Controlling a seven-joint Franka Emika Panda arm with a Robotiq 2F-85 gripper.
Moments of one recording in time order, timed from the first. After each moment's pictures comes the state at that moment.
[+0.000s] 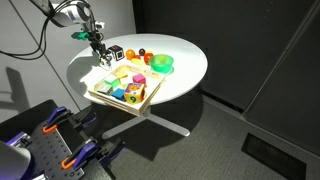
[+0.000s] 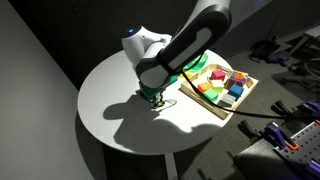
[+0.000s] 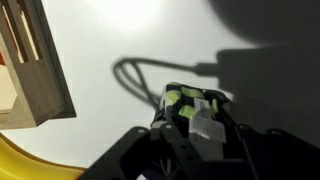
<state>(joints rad) 0.62 0.86 0.05 -1.47 -0.23 2.24 0.72</state>
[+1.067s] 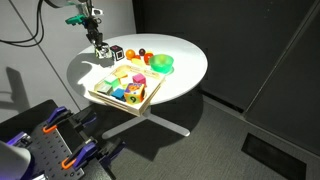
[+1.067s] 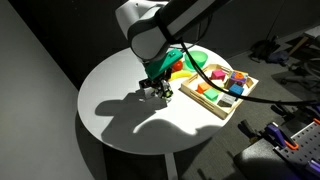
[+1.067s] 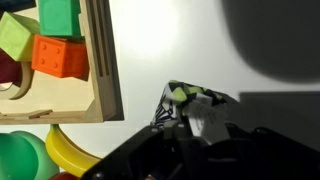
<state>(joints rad) 0.59 0.73 0.08 -1.47 -0.19 1.96 0.62</state>
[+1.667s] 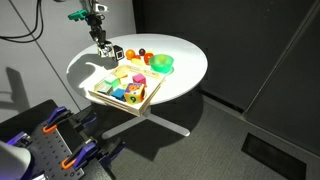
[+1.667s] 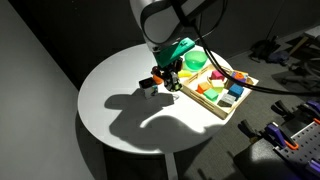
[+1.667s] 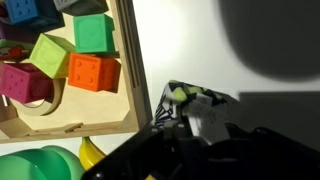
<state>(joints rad) 0.51 0.62 0.08 -1.59 -0.17 1.96 0.62</state>
